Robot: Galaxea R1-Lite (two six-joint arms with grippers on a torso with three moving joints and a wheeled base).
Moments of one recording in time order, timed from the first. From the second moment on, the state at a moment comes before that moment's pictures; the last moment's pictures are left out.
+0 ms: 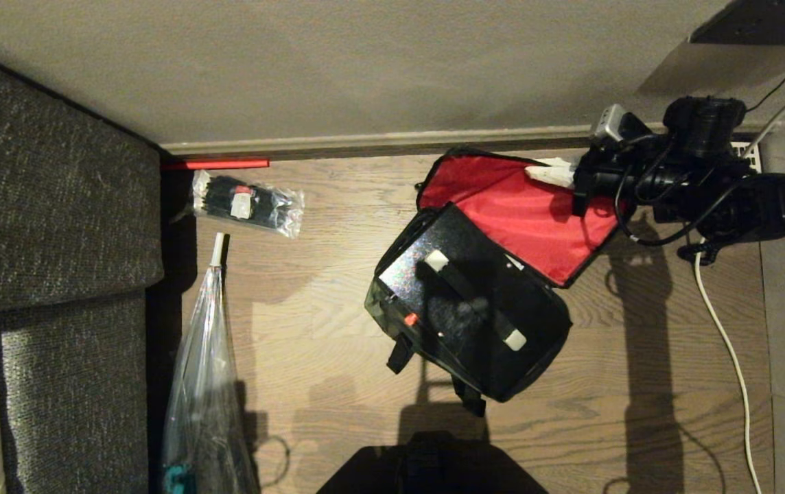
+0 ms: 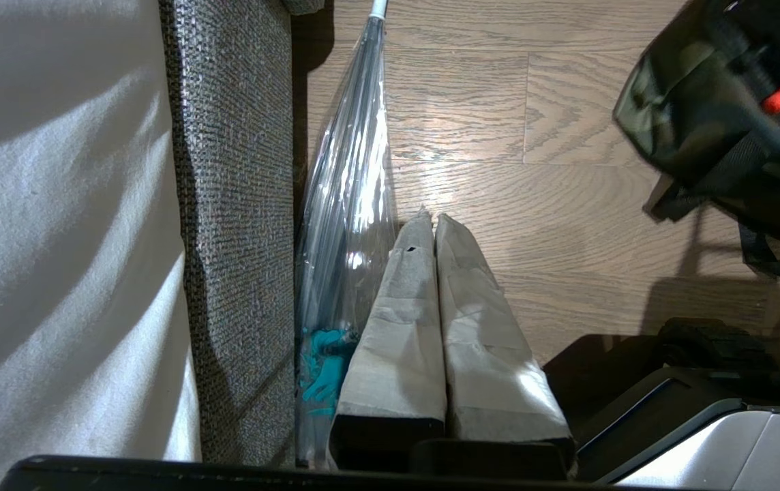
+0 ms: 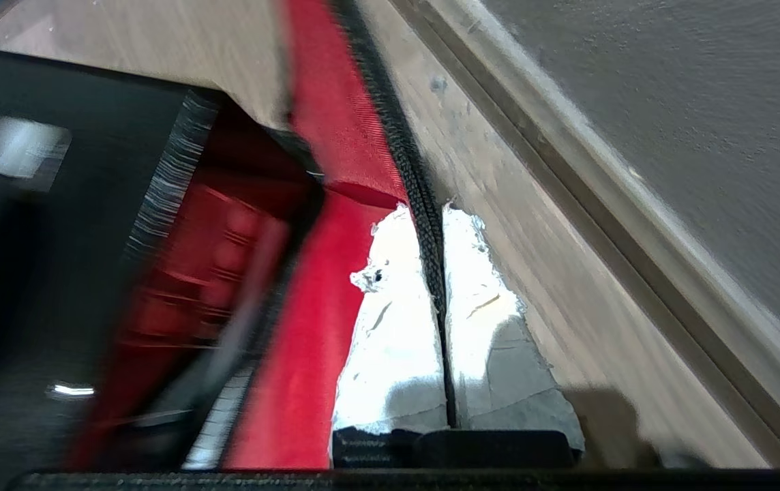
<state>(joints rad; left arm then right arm) 0.00 0.00 0.00 0.00 0.01 -0.01 0.07 2.02 -1.49 -0.55 0.82 -0.67</state>
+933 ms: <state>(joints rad) 0.00 0.00 0.00 0.00 0.01 -0.01 0.21 1.58 -1.20 -0.25 0.59 -0.79</state>
